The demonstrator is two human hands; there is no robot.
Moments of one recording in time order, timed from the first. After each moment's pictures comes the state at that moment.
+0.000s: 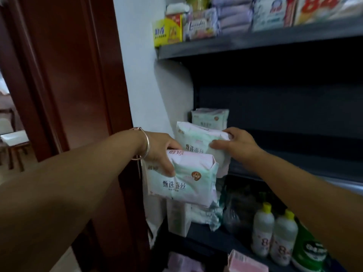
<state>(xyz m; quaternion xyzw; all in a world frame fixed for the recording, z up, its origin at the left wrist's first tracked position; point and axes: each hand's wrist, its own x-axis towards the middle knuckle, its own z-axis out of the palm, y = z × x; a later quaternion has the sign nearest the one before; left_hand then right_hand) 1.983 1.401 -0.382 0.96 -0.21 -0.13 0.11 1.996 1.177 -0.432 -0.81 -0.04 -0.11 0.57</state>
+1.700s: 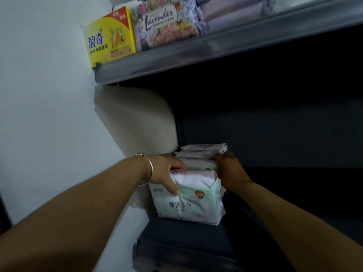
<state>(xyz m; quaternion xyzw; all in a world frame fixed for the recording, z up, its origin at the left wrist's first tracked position) 2.255 1.348 -0.368 0.96 -0.28 -0.07 0.04 2.256 1.140 -0.448 -0.94 -0.07 -0.22 0.26</state>
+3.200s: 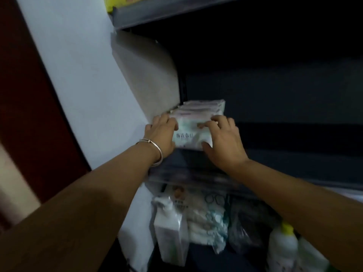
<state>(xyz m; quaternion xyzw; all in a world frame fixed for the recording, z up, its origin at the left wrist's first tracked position) 2.163 1.356 -0.437 0.96 -0.18 0.22 0.04 2.120 1.187 -0.467 -0.93 -0.09 -0.34 0.14</state>
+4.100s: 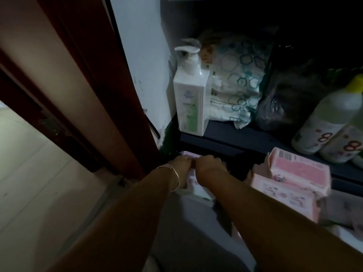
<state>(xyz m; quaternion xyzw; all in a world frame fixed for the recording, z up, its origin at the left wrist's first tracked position) 2.011 1.413 -0.814 0.95 -0.17 -0.25 0.04 2.009 1.311 -0.798 -0.95 -0.02 0.30 0.07</state>
